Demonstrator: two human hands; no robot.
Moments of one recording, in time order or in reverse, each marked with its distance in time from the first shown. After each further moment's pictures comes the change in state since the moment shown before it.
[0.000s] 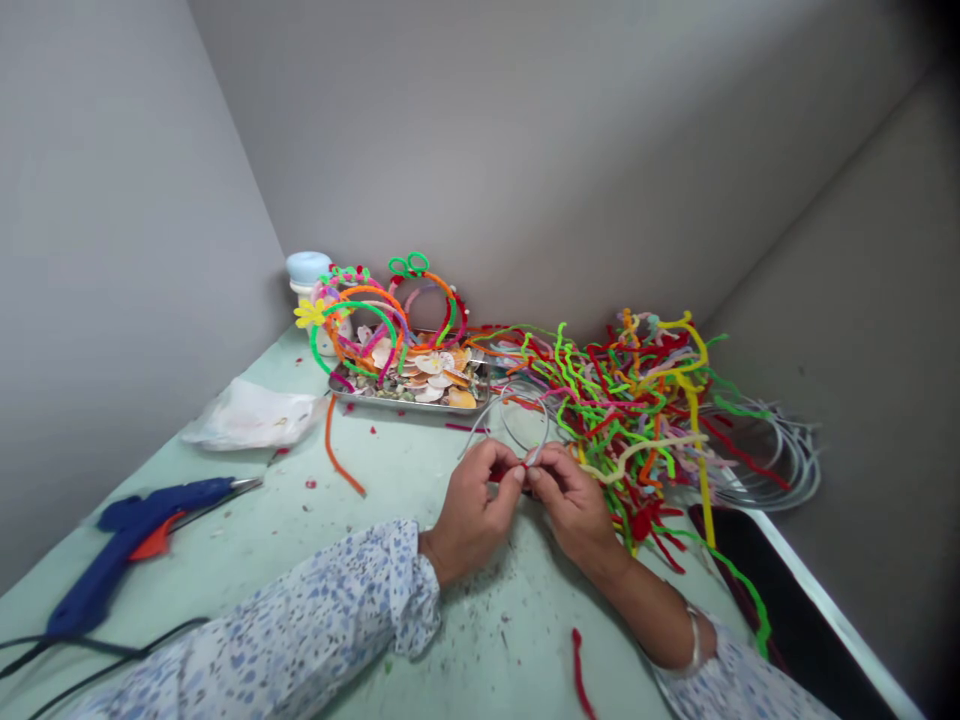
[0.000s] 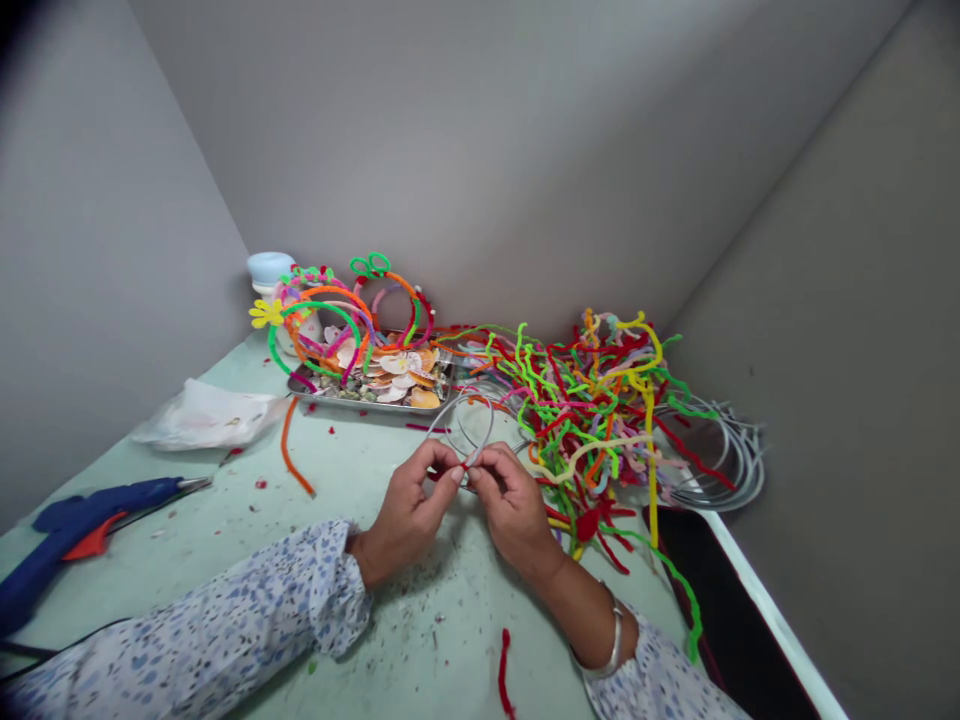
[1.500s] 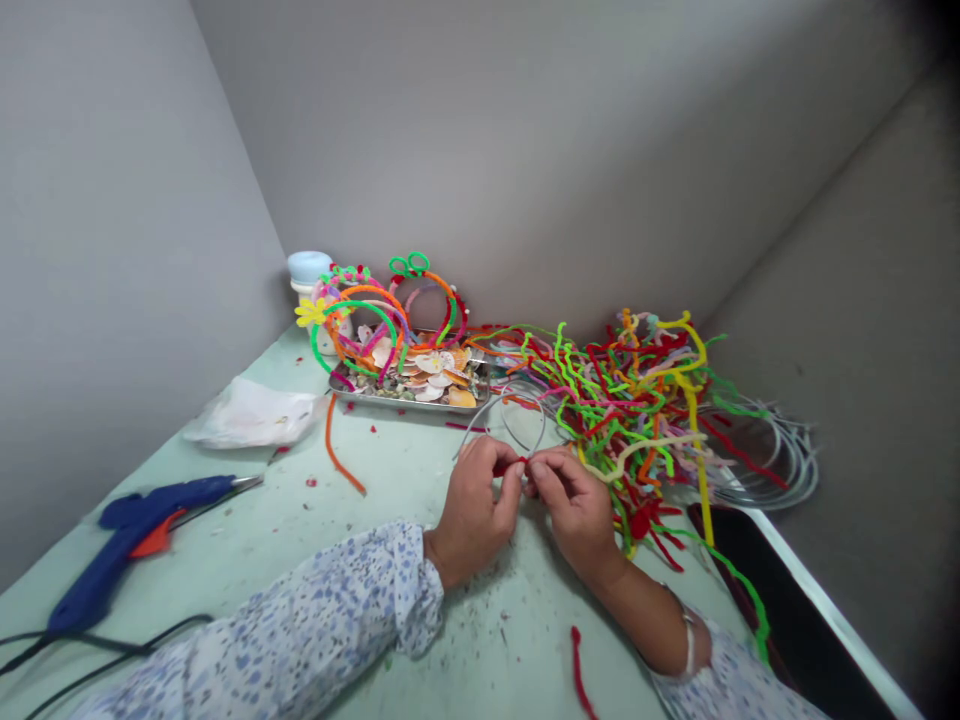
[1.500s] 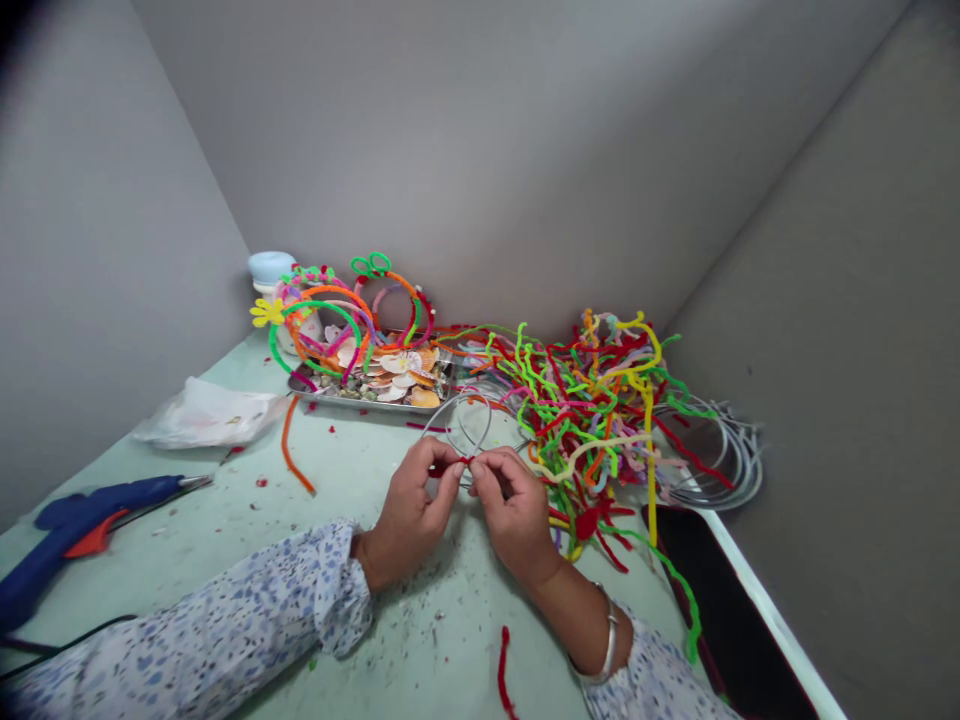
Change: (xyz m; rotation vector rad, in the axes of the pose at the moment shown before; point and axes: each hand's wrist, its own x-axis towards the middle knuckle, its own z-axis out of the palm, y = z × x) left_hand -0.002 -0.001 0.003 0.140 0.081 0.111; right_hand -0.005 -0.015 0.004 -0.133 0.131 -0.021
